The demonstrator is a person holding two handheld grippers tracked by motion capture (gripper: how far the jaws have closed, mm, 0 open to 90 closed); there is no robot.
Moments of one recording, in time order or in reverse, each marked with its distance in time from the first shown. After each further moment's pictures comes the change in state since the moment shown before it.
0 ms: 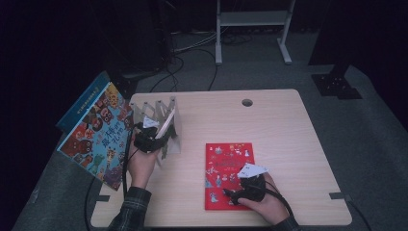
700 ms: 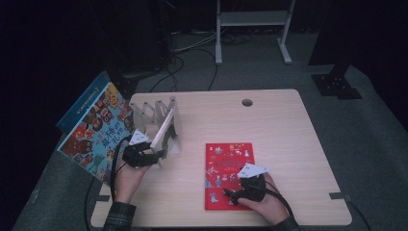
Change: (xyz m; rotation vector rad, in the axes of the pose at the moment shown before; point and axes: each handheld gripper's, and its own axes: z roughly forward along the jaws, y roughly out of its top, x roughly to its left) left arm 0.010 -0.044 -0.034 -0.027 -0.111 0.105; right arm 0.000 0.000 0.000 0.000 0.000 -0.001
